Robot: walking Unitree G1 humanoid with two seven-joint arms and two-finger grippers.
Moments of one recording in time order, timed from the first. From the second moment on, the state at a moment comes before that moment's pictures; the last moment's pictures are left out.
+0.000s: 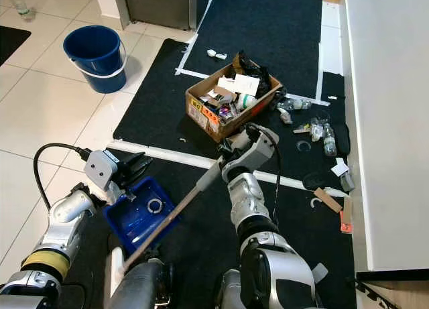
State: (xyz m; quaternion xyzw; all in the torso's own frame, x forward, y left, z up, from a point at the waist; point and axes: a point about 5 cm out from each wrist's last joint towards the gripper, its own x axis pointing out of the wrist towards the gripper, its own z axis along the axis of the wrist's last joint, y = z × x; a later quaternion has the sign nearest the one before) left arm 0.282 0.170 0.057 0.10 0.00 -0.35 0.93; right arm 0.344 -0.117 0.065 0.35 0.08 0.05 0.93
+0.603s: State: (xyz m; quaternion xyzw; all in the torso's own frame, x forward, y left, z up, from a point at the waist) left arm 0.280 0.167 0.056 0.10 0.00 -0.37 0.92; right arm 0.340 -0.081 0.070 0.19 0.11 0.24 0.95
